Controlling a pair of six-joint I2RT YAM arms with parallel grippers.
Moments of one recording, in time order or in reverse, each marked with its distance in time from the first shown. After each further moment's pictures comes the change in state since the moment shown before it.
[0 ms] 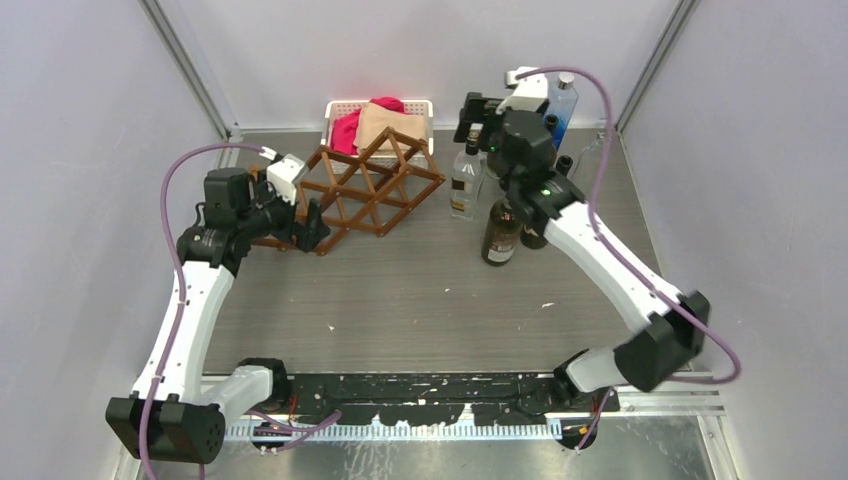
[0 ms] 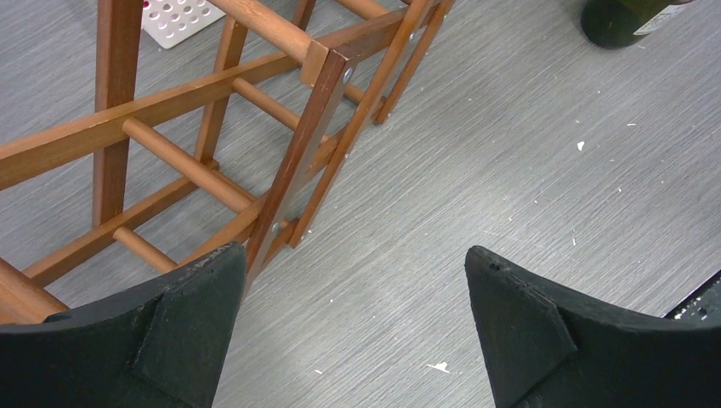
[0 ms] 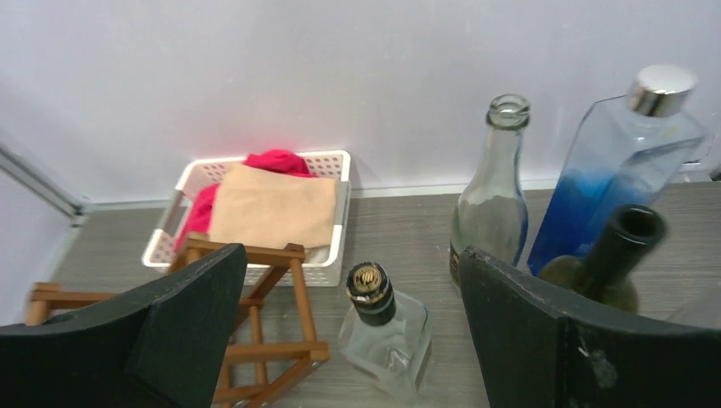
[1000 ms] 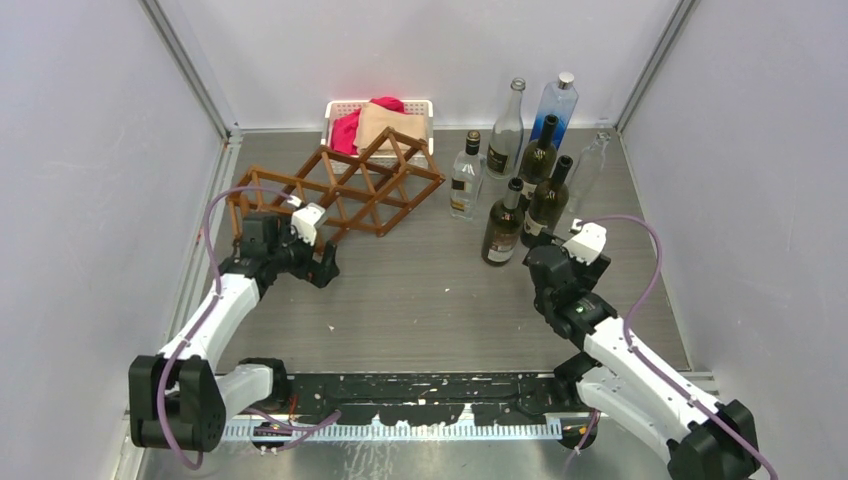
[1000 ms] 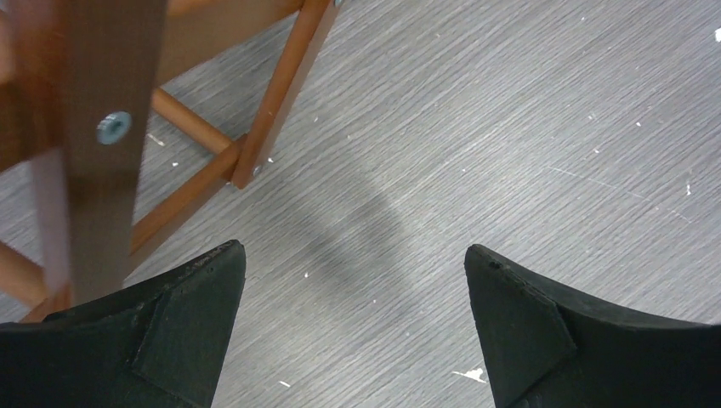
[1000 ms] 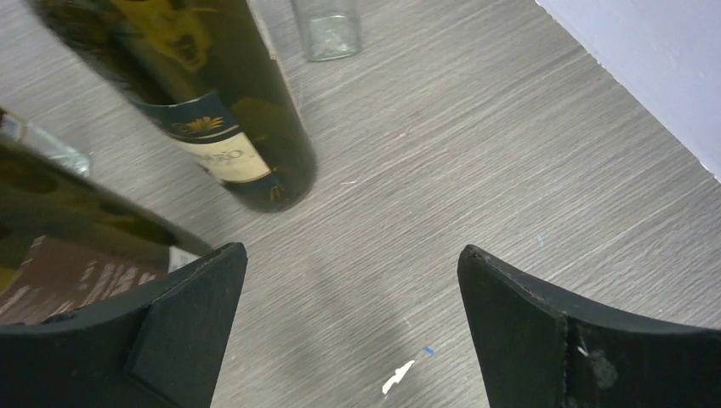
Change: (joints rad) left arm 0.002 0.044 -0.455 0.324 -0.041 0.023; right arm -0.020 -0.696 -0.921 -0.350 0.442 0.409
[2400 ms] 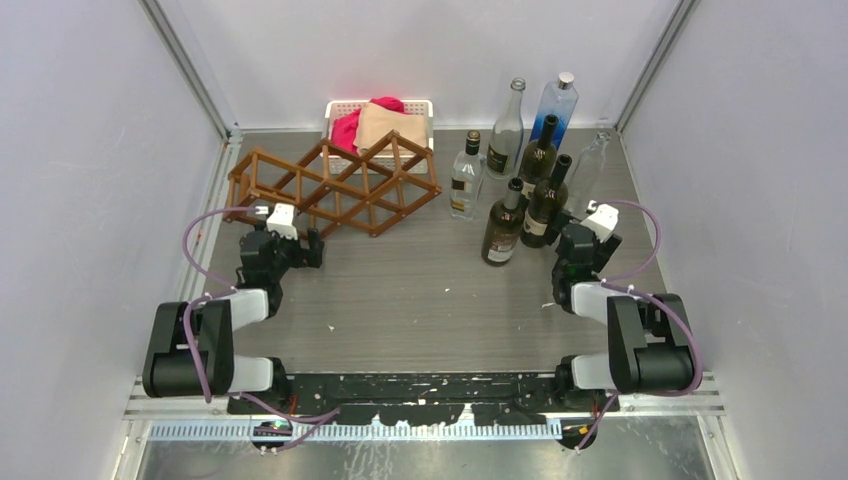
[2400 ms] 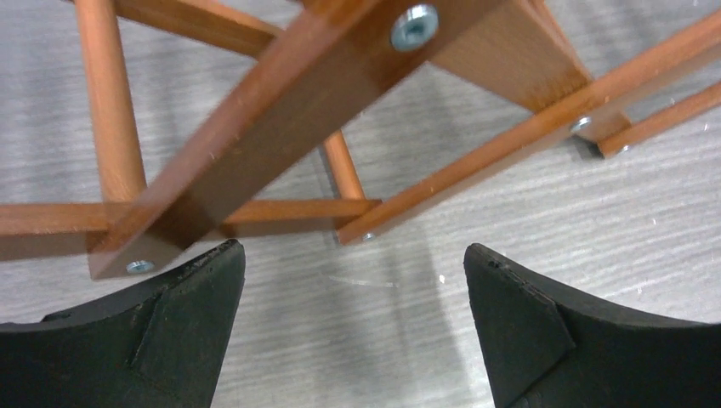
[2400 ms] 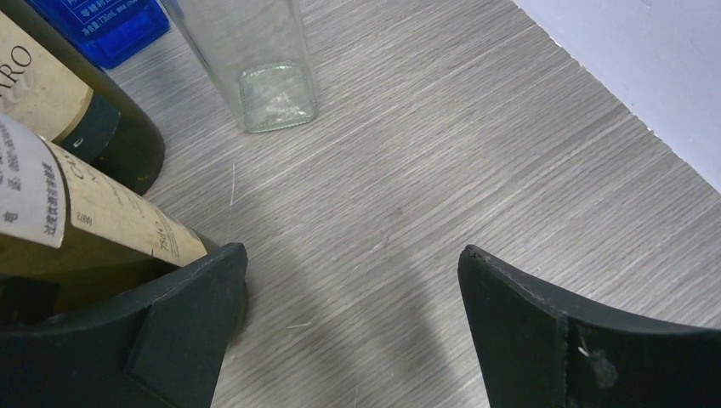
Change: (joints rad) left arm 0.107 0.244 -0.328 0.973 -0.213 -0.242; right arm -0.480 0.582 -0.134 0.943 -0.360 -0.322
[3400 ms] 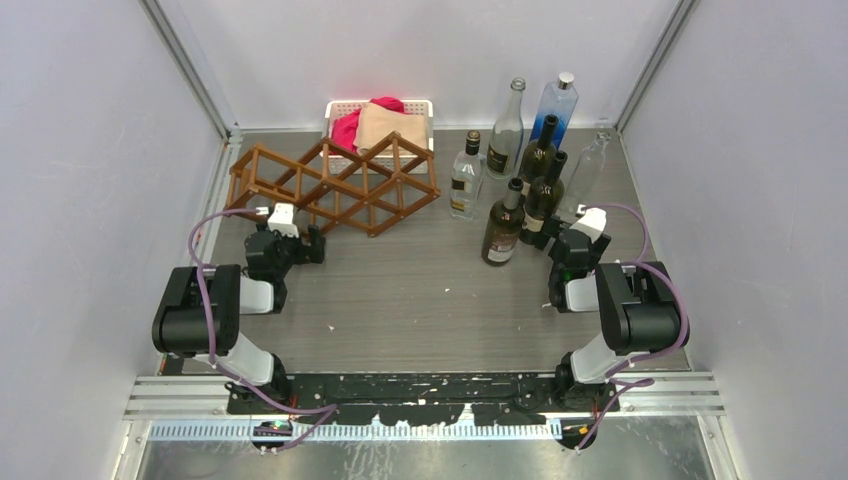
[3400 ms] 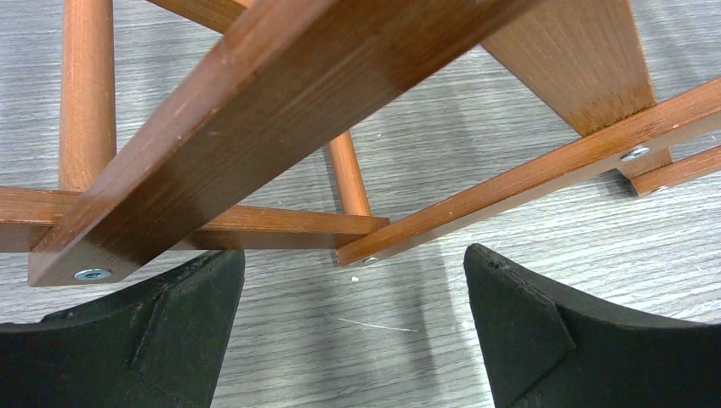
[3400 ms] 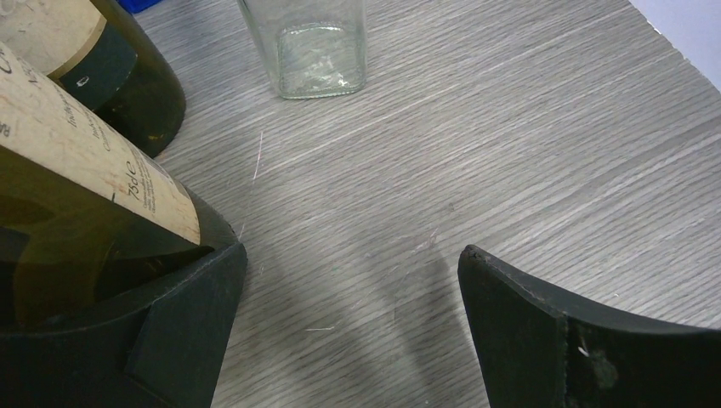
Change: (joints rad) left arm 0.003 0.236 0.003 0.295 -0.025 -0.055; right arm -0.016 0.218 -0.032 0.272 -0.126 -0.059
